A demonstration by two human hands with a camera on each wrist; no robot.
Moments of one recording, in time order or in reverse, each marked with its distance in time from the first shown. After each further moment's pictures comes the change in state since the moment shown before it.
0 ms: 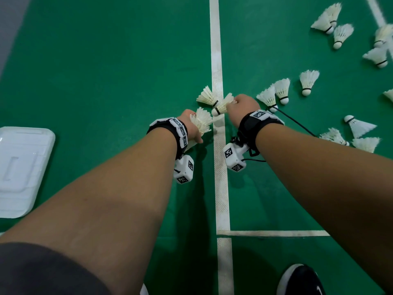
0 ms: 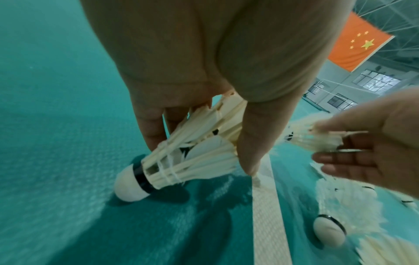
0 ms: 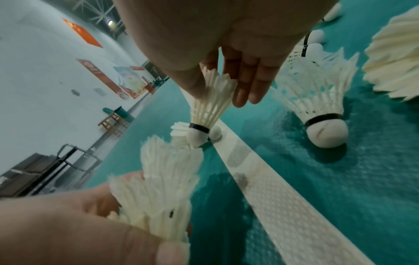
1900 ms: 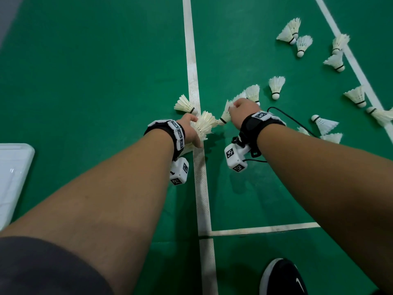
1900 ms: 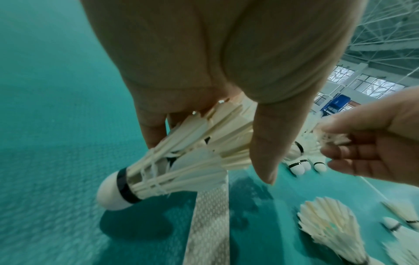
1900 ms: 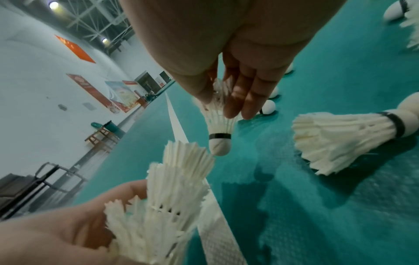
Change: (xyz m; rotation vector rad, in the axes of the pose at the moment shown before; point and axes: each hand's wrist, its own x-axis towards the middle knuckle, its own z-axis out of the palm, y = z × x) left_hand -0.019 0.054 0.031 0.005 -0.088 0.071; right_hand -0.011 0.053 -0.061 0.054 0.054 0.052
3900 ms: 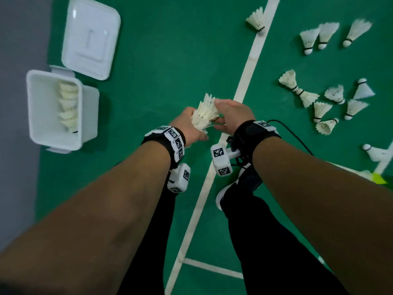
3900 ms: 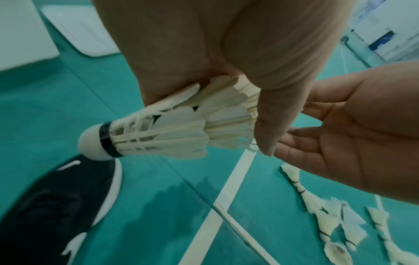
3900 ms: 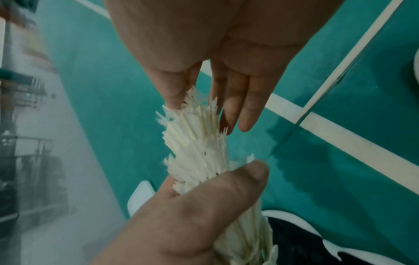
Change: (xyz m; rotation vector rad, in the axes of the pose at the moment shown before) left_hand -0.339 -0.094 -0.009 -0.359 -0.040 -0.375; right_hand -0.309 -0.115 -0.018 0.516 -0.724 0.427
